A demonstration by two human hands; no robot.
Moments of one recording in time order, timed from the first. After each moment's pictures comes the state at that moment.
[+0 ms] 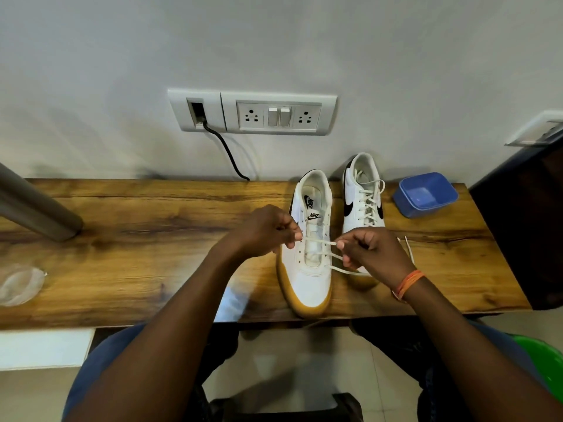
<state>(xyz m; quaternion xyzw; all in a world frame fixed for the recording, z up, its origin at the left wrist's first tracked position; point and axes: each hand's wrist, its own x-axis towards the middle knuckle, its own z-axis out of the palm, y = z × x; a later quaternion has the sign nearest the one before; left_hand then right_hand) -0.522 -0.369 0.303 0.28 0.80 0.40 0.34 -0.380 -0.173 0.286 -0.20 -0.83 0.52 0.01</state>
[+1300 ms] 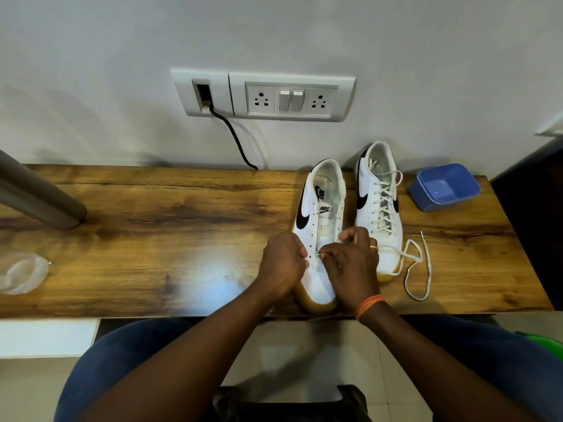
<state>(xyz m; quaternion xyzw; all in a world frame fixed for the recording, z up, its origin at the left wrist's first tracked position) -0.474 -0.351 0.232 0.08 0.88 0.38 0.28 -0.389 -0.232 0.221 -0.23 -0.93 0.25 0.12</state>
